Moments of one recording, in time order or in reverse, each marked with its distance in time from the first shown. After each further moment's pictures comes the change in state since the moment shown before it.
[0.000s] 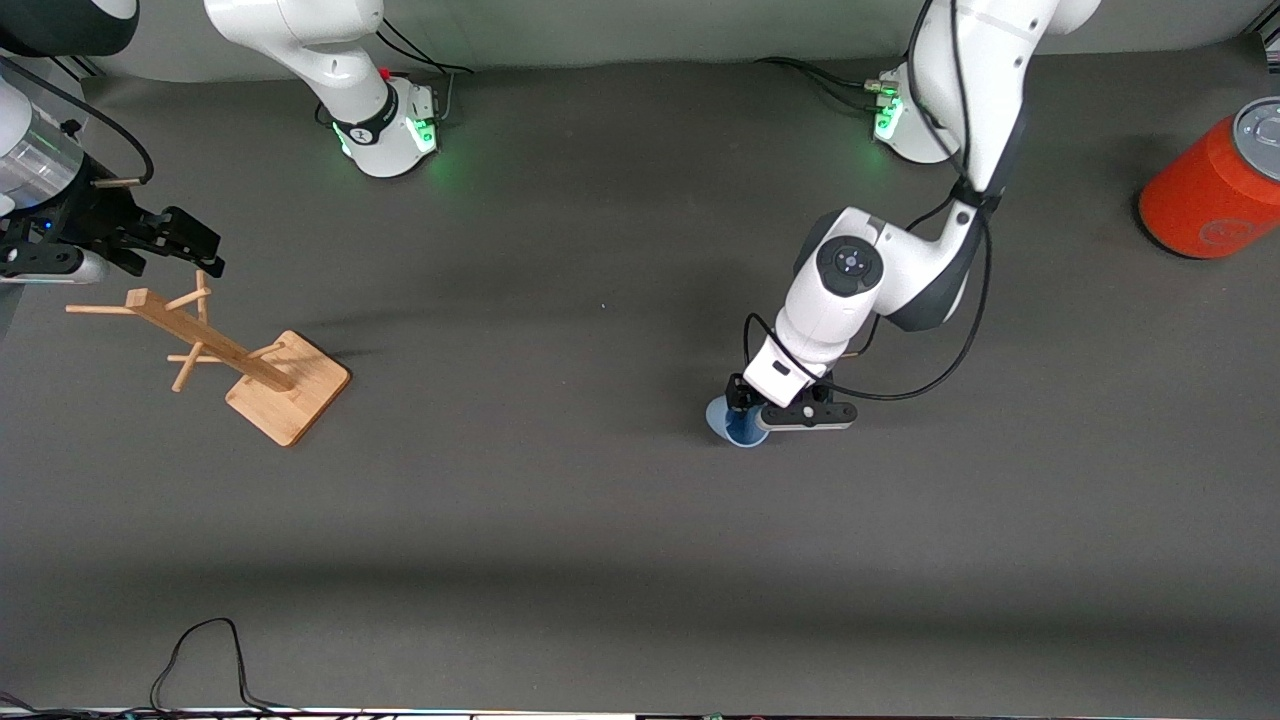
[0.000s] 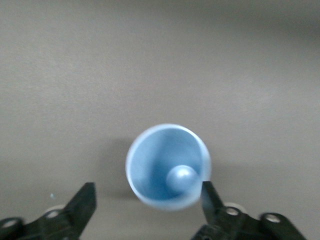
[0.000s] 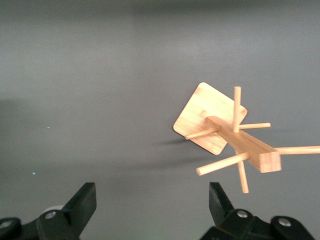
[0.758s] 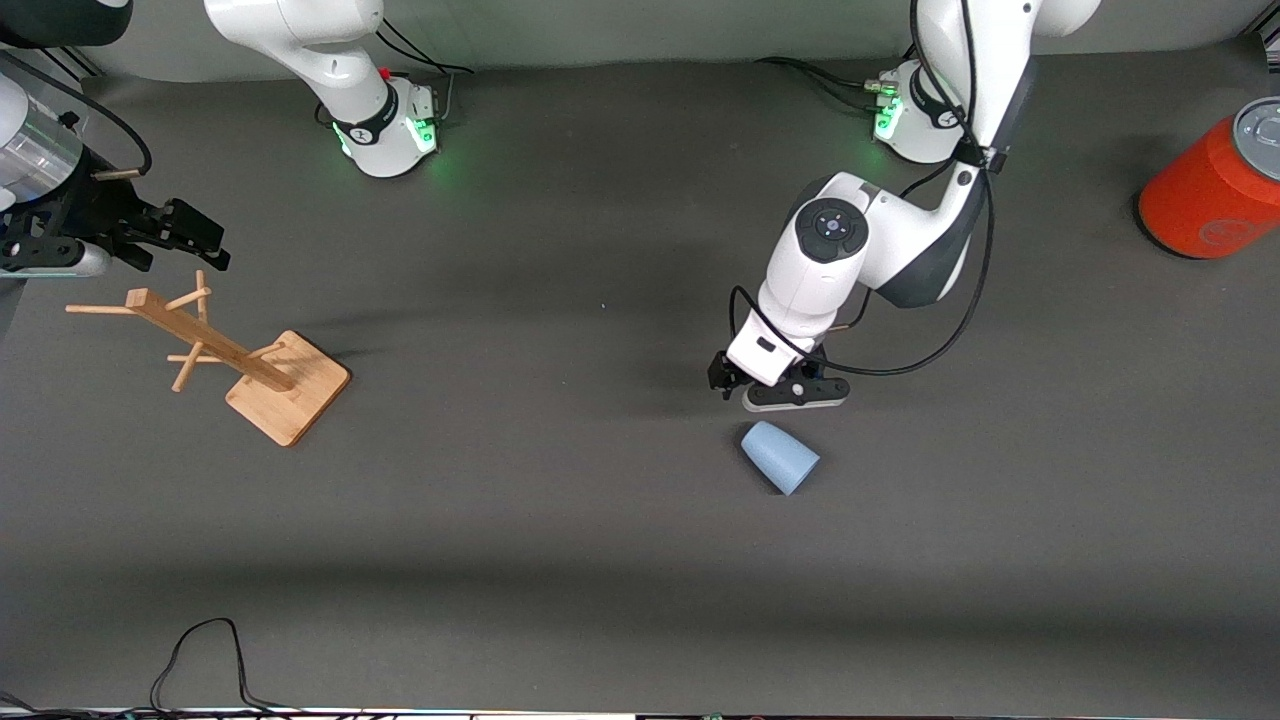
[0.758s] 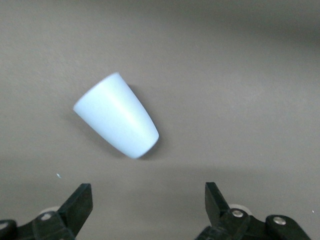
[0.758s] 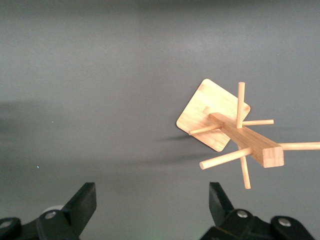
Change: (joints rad) left arm -0.037 -0.029 0.020 0.044 0.056 -0.103 -0.073; right arm 0.000 -0.009 0.000 0.001 0.005 -0.024 -0.016
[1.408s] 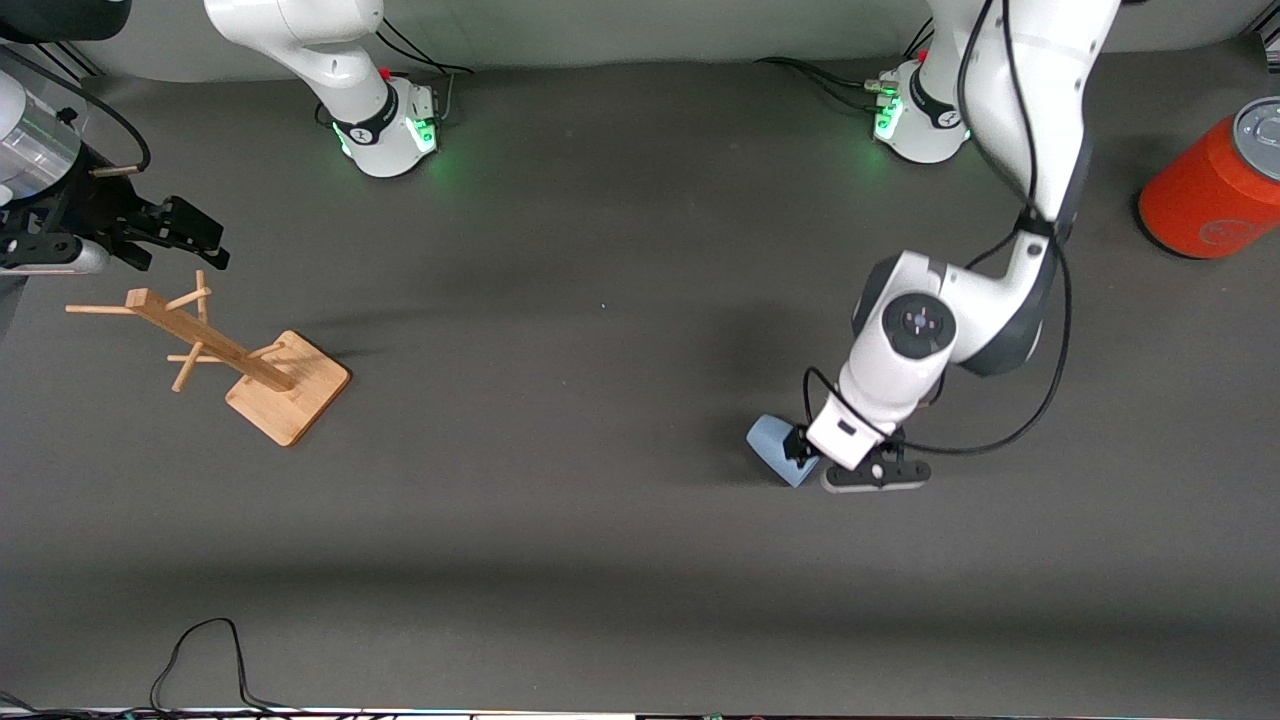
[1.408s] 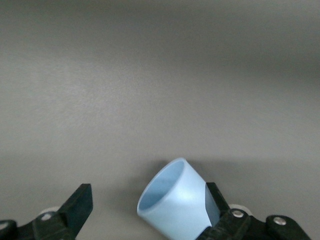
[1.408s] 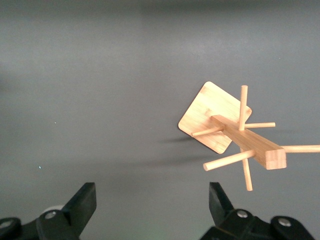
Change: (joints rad) left arm 0.169 0.216 0.008 0.140 0.013 0.080 0.203; right arm 0.000 0.002 0.013 0.009 0.002 0.003 0.000
